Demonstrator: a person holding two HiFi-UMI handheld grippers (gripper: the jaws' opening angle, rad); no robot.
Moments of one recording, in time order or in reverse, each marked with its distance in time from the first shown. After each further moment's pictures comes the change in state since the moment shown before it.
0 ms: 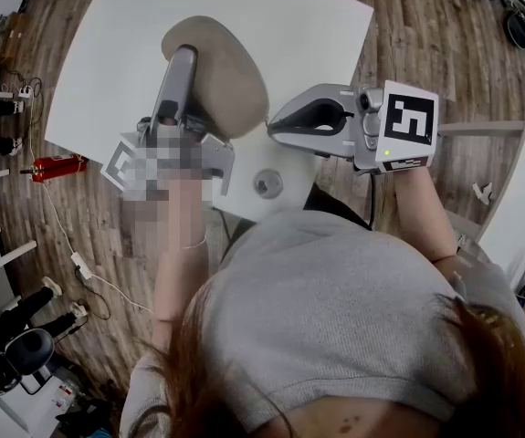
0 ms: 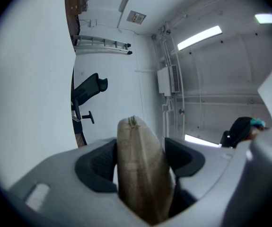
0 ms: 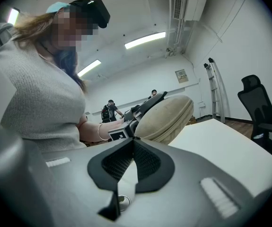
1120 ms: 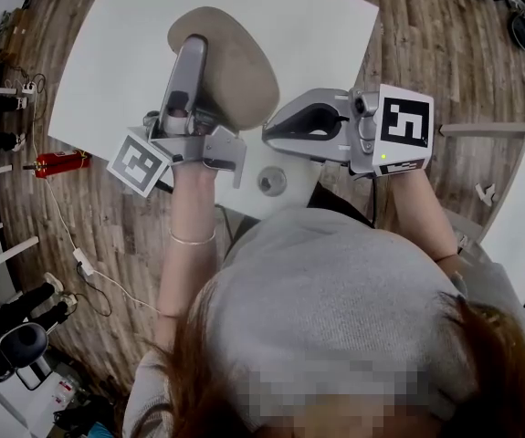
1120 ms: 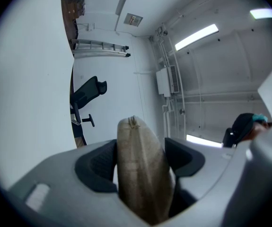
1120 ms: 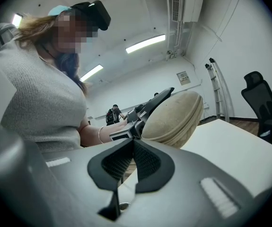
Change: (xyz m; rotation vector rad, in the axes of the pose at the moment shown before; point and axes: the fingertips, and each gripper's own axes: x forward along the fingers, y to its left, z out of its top) left arm -0.010 0.008 0.009 0.082 -0.010 -0.016; right arm 0.019 0.011 0.003 0.011 -0.052 0.039
